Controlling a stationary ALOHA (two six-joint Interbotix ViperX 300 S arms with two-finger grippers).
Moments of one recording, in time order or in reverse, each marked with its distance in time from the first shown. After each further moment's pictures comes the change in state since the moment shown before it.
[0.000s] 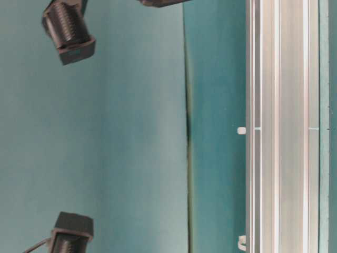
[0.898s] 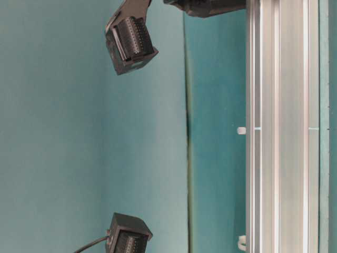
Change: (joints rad) left arm 0.021 0.103 0.077 0.000 -0.158 -0.014; right arm 0.003 0.137 0.034 0.002 -0.170 0.000
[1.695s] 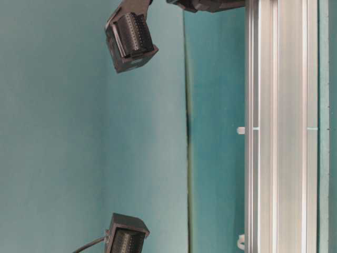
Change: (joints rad) left arm -0.015 0.002 0.000 0.000 -0.017 -0.071; right arm 0.011 0.002 0.009 0.003 -0.032 0.003
